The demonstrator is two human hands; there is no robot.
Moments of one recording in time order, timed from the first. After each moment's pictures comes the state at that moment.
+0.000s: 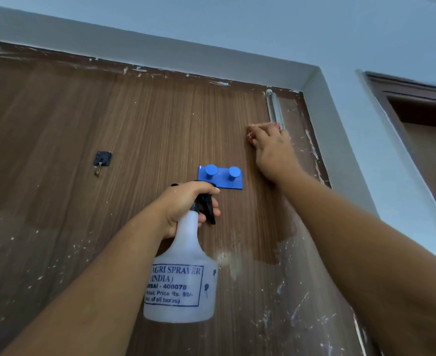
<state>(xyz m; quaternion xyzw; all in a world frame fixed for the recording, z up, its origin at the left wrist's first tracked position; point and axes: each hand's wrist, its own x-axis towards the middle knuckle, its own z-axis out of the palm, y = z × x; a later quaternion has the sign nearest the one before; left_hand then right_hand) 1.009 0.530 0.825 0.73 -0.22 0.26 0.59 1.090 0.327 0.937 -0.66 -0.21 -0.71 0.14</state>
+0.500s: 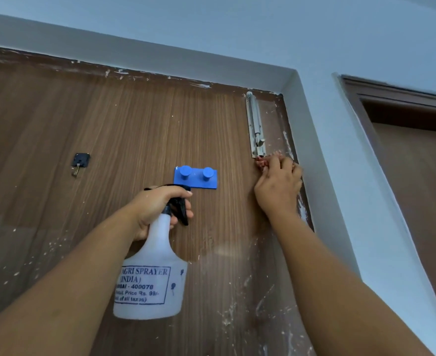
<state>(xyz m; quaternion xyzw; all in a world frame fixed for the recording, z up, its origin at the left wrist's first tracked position) 1.011 0.527 0.820 0.74 -0.20 0.28 0.58 1.108 0.288 0.860 -0.62 -0.09 -0.73 0.28</state>
